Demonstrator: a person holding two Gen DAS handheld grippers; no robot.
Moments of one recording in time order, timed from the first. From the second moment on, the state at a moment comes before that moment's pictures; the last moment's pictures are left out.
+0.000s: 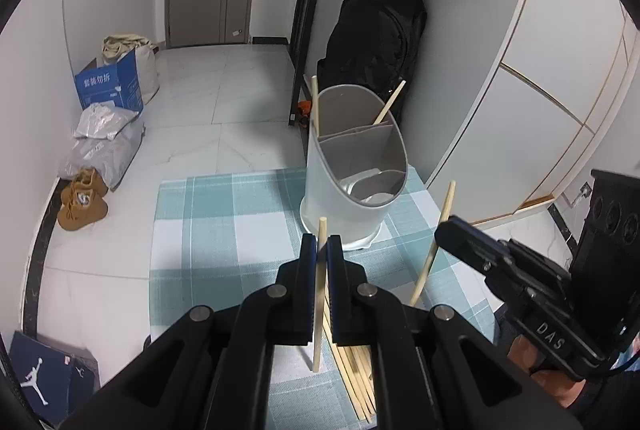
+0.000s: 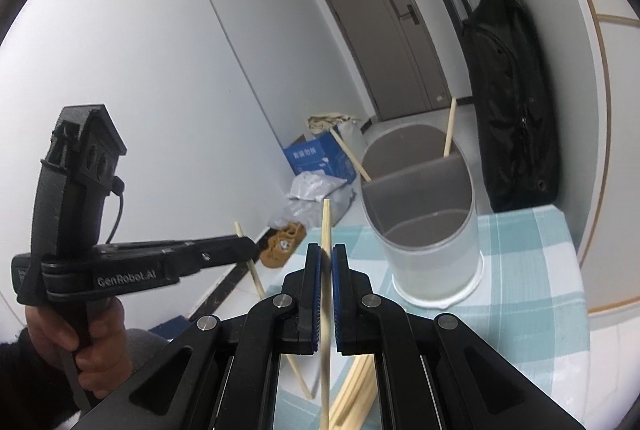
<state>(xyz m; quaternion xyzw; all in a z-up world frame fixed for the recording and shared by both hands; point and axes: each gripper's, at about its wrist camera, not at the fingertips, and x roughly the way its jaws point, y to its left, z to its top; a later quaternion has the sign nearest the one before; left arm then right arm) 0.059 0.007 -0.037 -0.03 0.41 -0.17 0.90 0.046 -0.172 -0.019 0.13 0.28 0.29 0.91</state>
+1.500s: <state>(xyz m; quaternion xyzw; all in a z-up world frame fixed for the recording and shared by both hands) 0.190 -0.017 0.043 -0.08 0.33 -0.17 0.92 0.228 -0.188 0.090 0.09 0.18 0.25 0.95</state>
